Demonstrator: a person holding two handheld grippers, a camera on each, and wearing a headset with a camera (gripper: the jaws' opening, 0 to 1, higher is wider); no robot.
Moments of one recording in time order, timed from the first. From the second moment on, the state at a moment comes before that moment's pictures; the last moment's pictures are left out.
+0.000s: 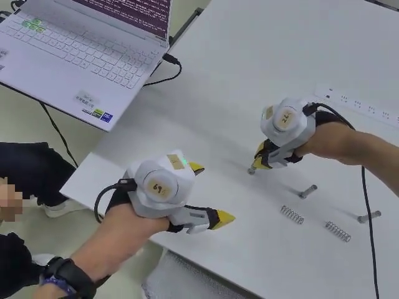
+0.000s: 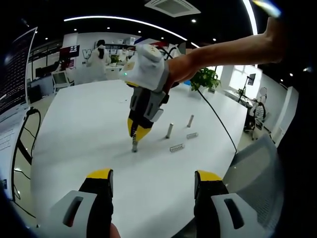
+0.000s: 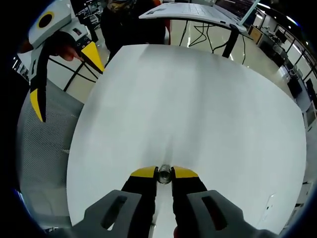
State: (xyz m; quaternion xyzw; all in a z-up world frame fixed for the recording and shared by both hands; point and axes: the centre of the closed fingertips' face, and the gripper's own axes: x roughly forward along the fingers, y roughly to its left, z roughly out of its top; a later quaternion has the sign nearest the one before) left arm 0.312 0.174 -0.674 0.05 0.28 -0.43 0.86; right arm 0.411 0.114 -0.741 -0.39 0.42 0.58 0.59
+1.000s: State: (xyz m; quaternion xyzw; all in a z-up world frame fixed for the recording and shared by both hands) left arm 0.314 0.177 -0.673 0.05 0.28 -0.43 0.86; right arm 0.410 0.113 -0.768 -0.40 0.43 0.58 0.56
